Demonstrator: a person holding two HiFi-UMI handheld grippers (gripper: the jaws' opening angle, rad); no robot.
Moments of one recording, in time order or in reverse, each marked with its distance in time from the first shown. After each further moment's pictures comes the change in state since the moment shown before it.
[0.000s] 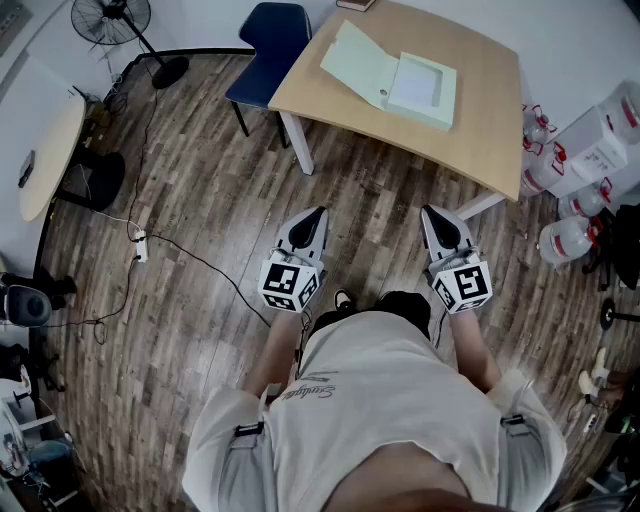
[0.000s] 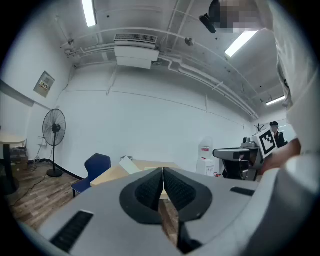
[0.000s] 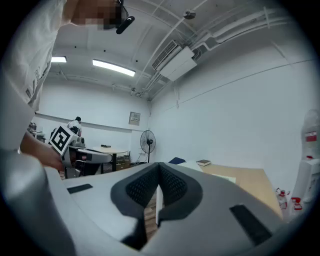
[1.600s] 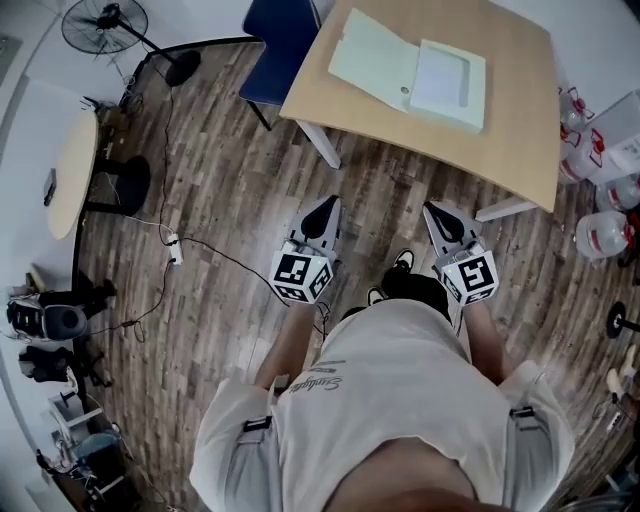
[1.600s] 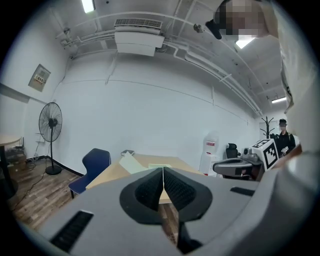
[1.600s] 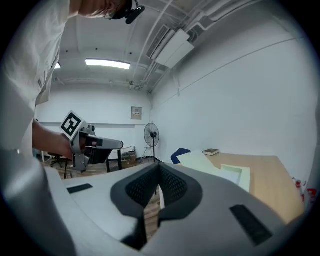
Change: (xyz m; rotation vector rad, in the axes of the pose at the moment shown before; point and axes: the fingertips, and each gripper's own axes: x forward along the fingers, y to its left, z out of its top) left arm 0.125 0.066 0.016 -0.012 0.102 -0.001; right arm 0.114 -0.058 -0.052 0.070 0.088 0.092
